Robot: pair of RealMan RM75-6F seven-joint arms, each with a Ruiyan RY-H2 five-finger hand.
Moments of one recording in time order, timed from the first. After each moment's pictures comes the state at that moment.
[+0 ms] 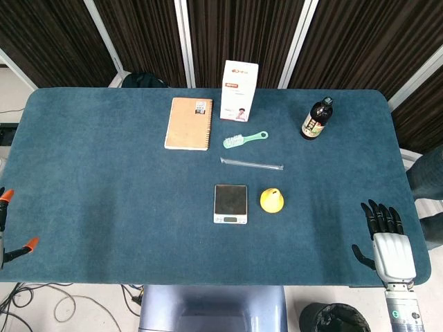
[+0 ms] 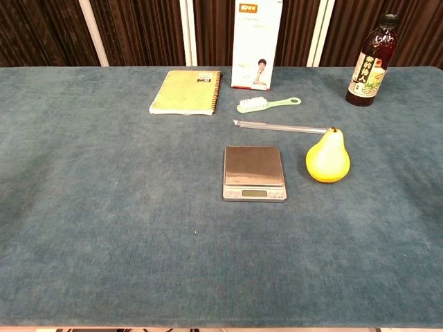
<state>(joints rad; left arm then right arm) -0.02 -1.14 -0.09 -1.74 1.39 1.57 0.17 0.06 -1.26 0.07 -1.66 -1.49 1.51 -0.21</state>
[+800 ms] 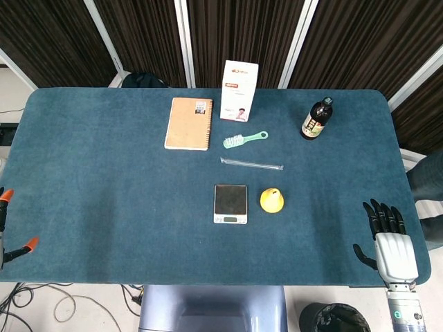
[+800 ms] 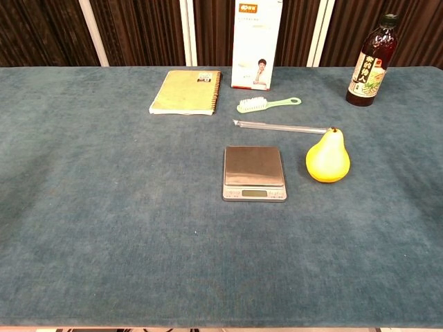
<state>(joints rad) -0.02 -1.14 -0.09 -1.74 1.39 1.57 0.18 0.06 -1.25 0.07 -1.66 -1.49 1.51 -0.19</state>
